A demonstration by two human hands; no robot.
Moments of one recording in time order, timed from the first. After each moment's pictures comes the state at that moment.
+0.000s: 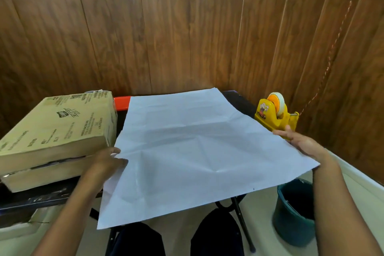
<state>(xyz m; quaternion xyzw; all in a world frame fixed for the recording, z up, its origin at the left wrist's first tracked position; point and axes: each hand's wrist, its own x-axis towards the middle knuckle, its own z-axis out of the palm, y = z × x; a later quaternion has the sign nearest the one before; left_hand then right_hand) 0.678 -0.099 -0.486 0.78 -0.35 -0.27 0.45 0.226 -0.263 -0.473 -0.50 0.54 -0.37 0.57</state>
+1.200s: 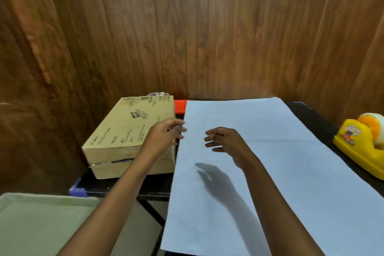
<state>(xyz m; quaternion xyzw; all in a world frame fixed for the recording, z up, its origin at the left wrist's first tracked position) 0.699 -0.106 -0.421 0.68 -0.47 -0.18 0.54 0.545 -0.216 -0.447 -0.69 0.34 -0.30 0.56</state>
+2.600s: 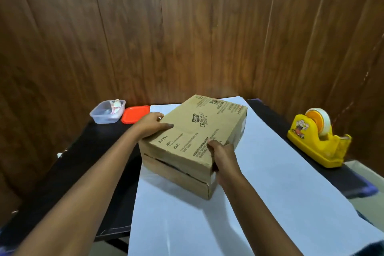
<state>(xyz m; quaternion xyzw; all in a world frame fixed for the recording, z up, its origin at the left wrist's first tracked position) 0.725 -0.251 -0.408 0.75 -0.58 -0.18 0.27 0.519 -0.253 -0.475 -0.40 0.49 -0.49 0.60</state>
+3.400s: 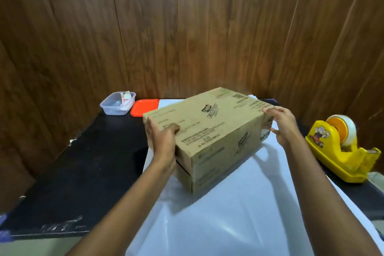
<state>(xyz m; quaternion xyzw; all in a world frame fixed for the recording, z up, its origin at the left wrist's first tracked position) 0.675 -0.239 -0.465 0.56 -0.25 -0.25 0.75 0.420 -0.381 -0.427 -0.47 0.47 -0.54 0.52</state>
